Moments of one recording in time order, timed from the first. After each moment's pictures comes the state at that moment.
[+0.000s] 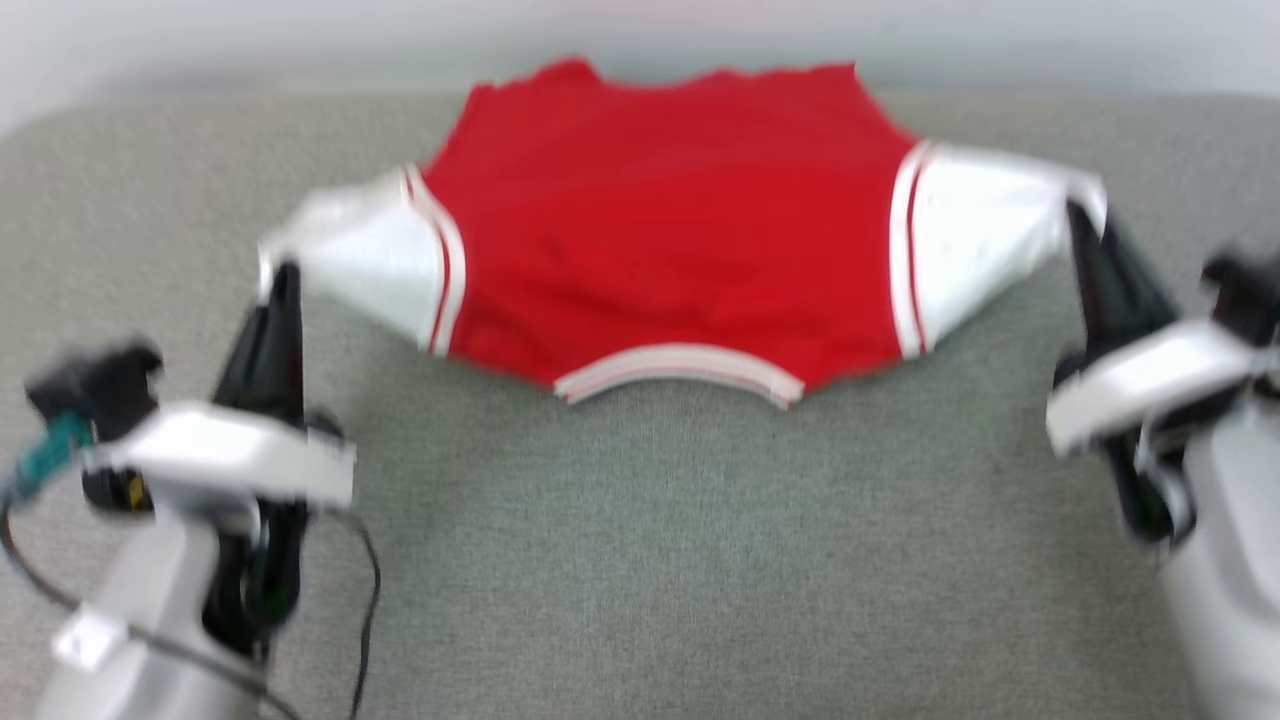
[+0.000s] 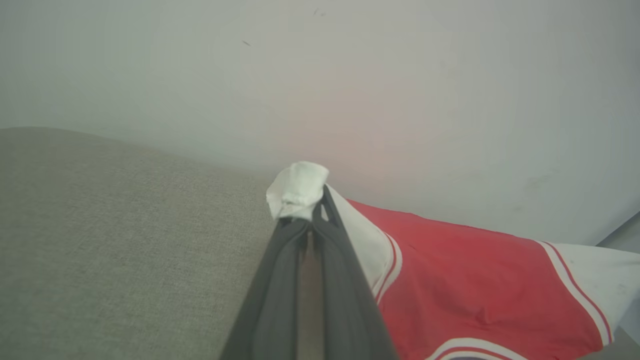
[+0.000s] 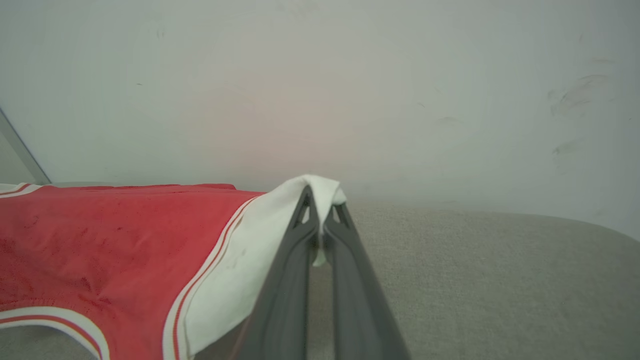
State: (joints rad) left arm -0.43 0.43 -0.28 0.22 -0.85 0.03 -0.26; right arm -0.60 -0.28 0.16 0.52 0.38 0.13 -0.26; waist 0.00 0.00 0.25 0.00
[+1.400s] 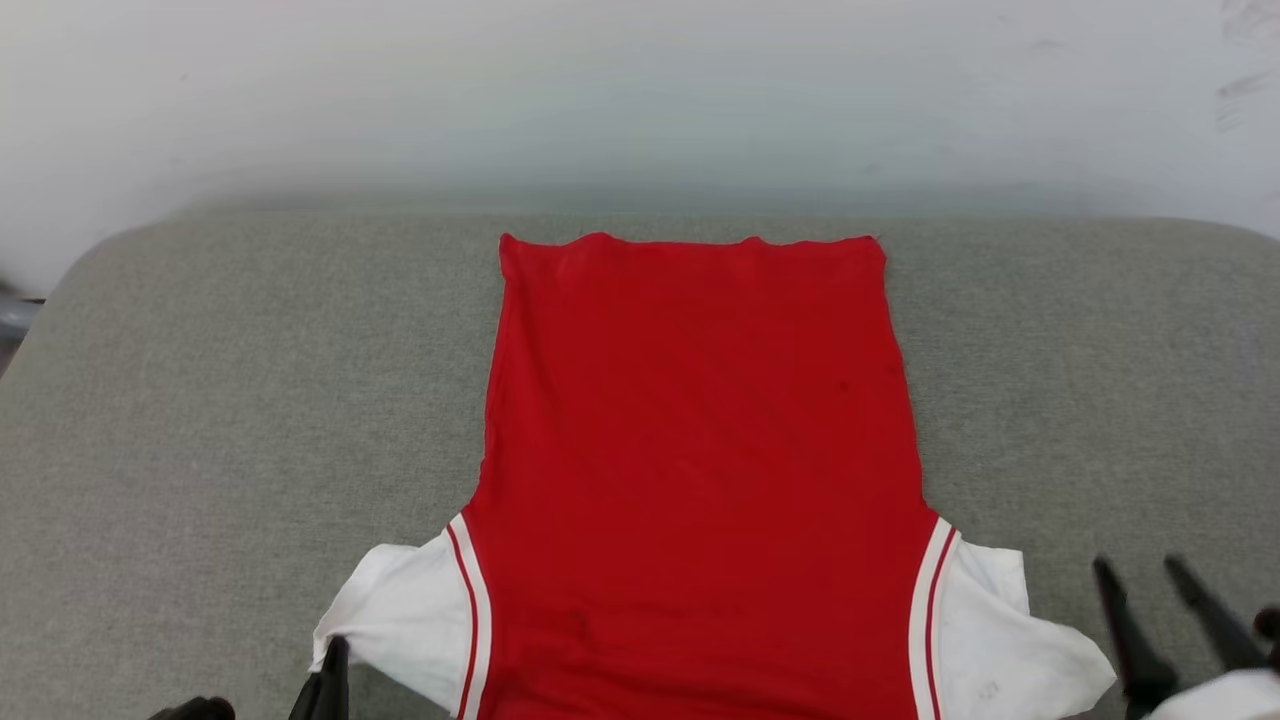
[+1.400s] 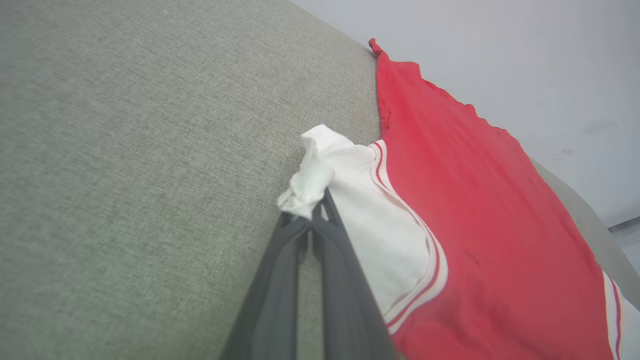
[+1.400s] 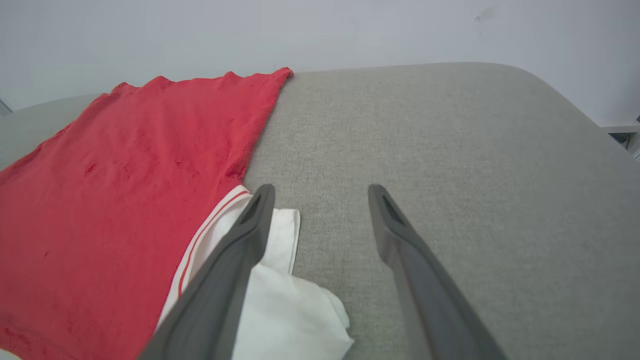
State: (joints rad) left arm 0.17 0.31 -0.20 0.18 -0.85 0.05 -0.26; right arm 0.15 -0.26 -0.05 0.14 0.35 0.13 -0.09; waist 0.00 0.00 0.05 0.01
